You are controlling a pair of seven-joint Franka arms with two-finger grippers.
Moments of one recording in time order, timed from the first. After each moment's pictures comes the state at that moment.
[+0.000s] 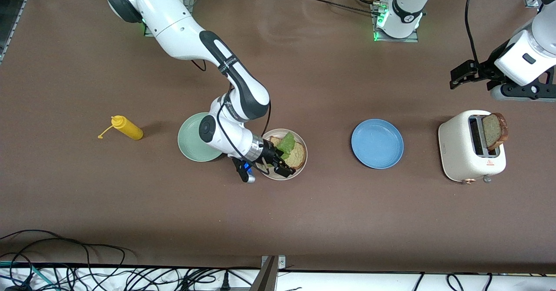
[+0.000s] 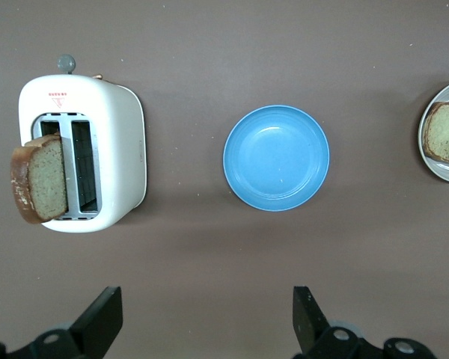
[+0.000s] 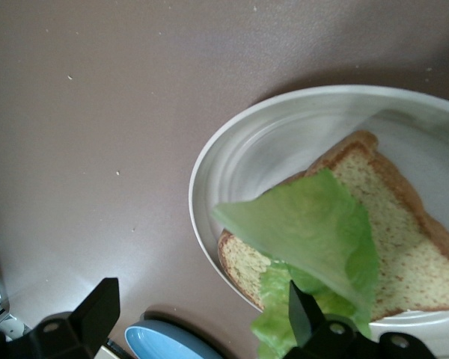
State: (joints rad) left arm 0.08 0.00 -0.14 -1.64 -0.02 1.55 -0.06; right arm 0.57 1.01 0.09 -1.15 0.71 2.52 0.99
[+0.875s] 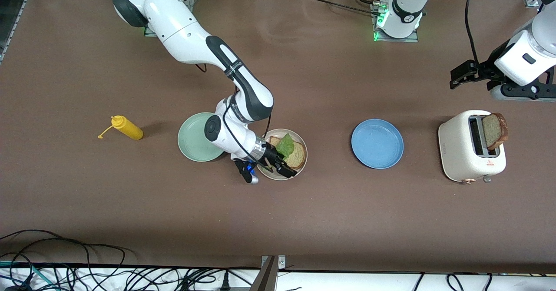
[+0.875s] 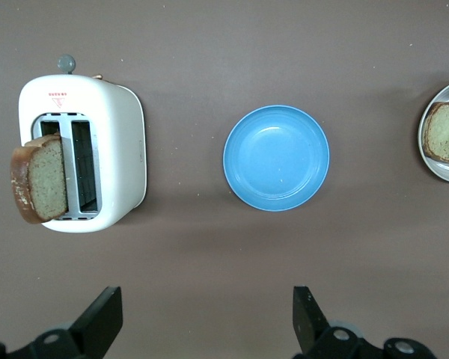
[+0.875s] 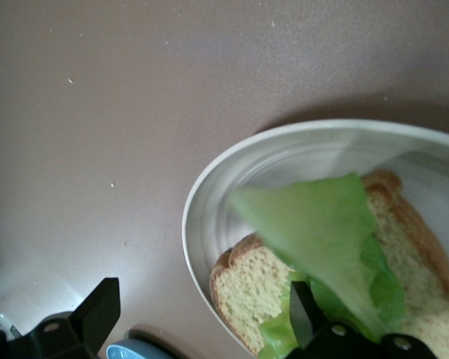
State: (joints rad) left arm 0.08 0.00 -0.14 -1.64 -0.02 1.55 -0.06; right arm 0.59 1.07 0.09 -1.13 0.71 2.61 0.90
